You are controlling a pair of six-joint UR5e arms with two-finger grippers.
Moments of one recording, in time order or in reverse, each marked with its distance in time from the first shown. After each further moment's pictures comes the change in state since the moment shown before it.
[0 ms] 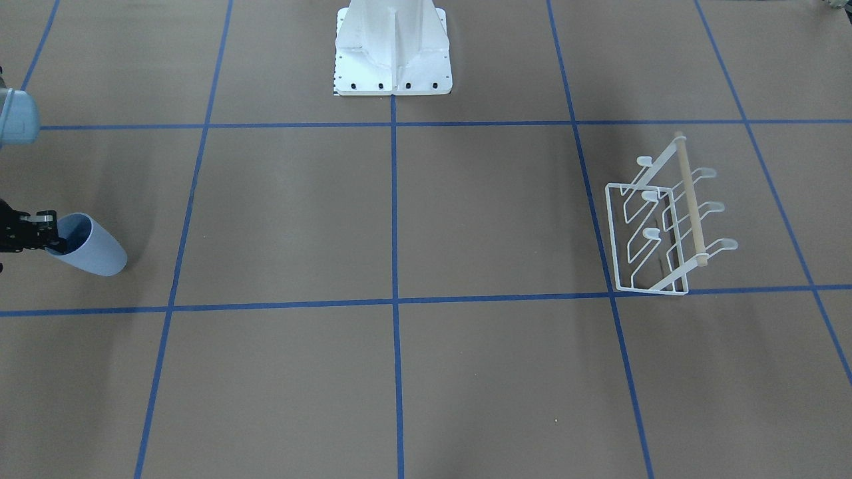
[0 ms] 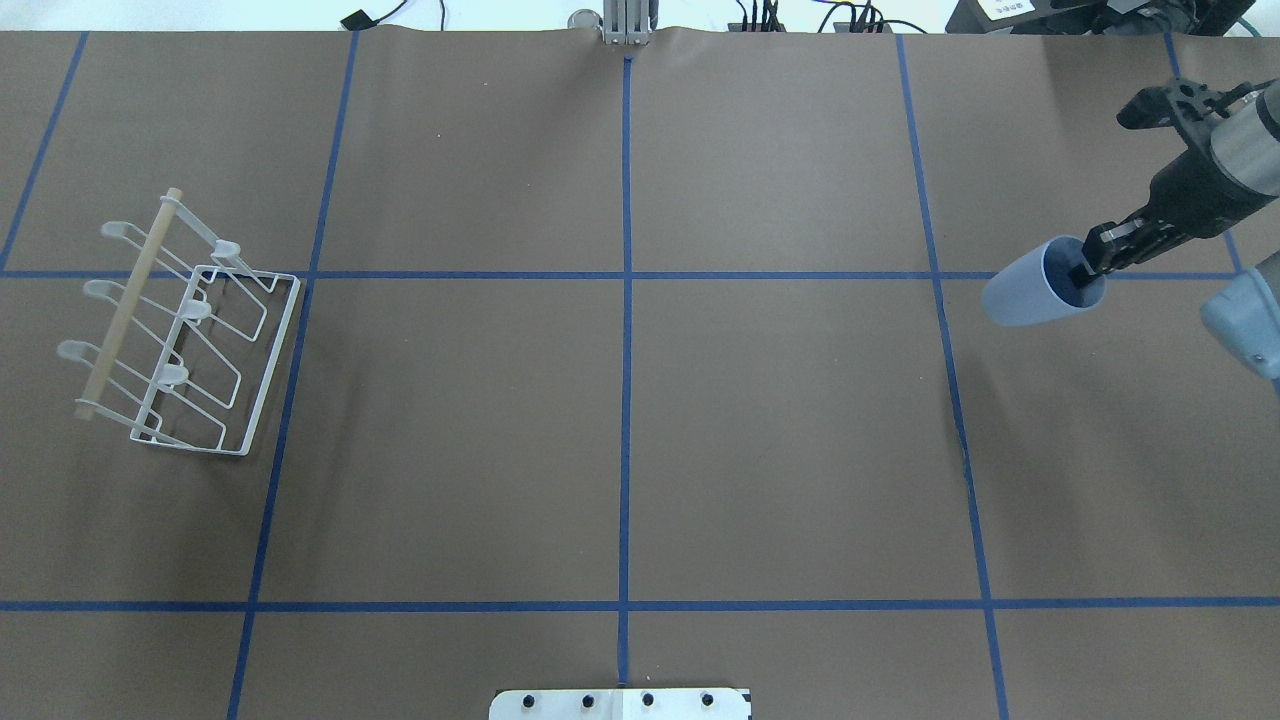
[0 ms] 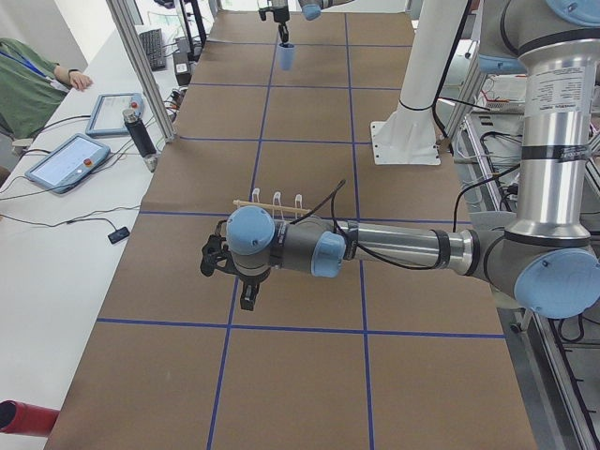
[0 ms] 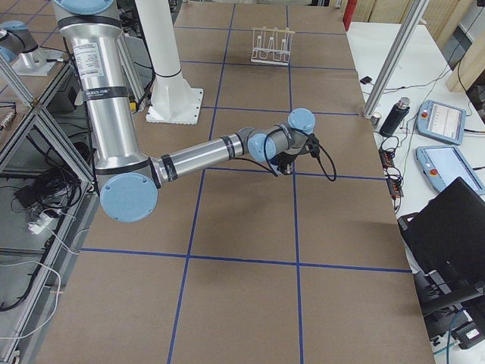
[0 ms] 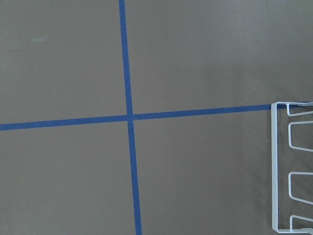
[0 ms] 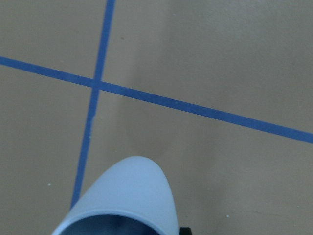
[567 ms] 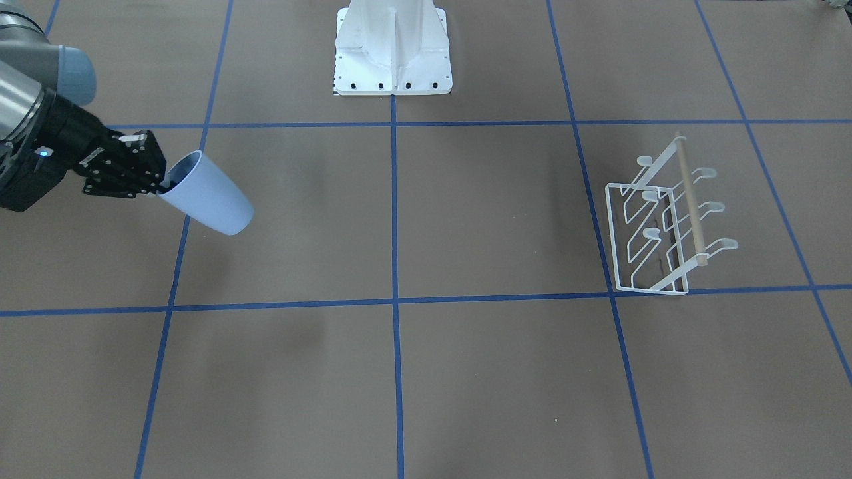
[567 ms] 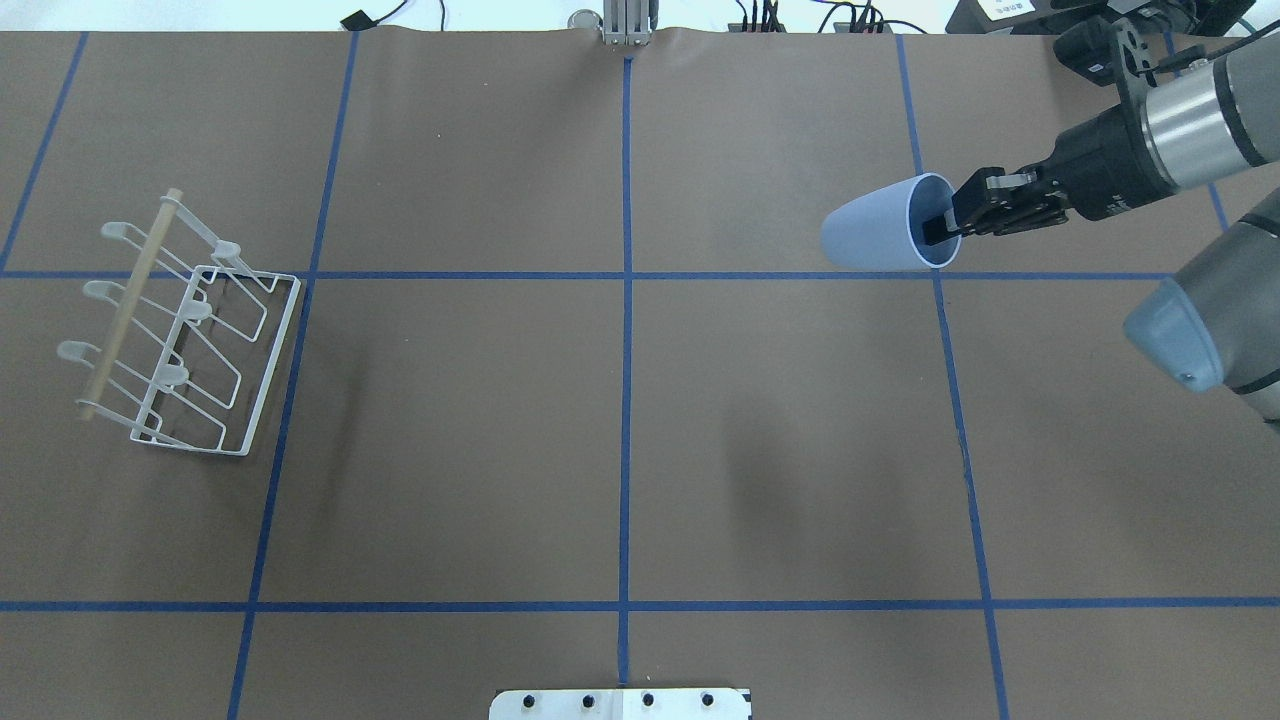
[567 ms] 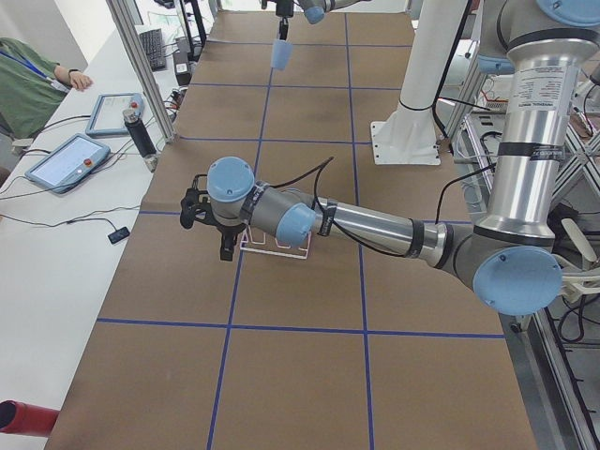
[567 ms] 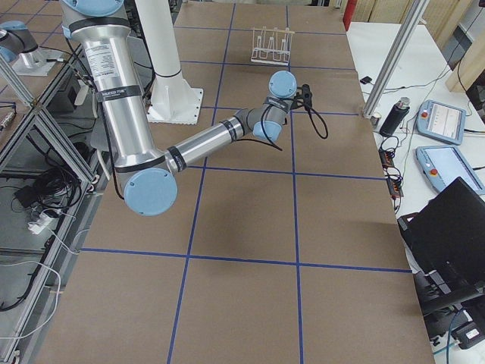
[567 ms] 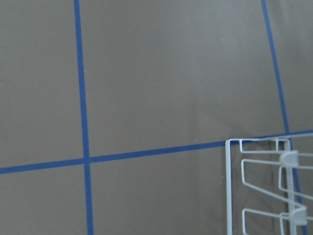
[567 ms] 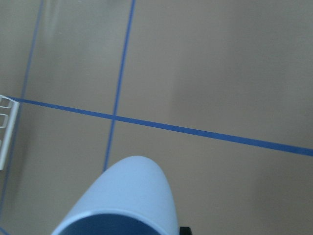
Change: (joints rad) left arm 0.084 -0.121 -0.019 -0.228 -0.038 -0.495; right arm -0.121 0.084 0.042 0.688 -0.021 0.822
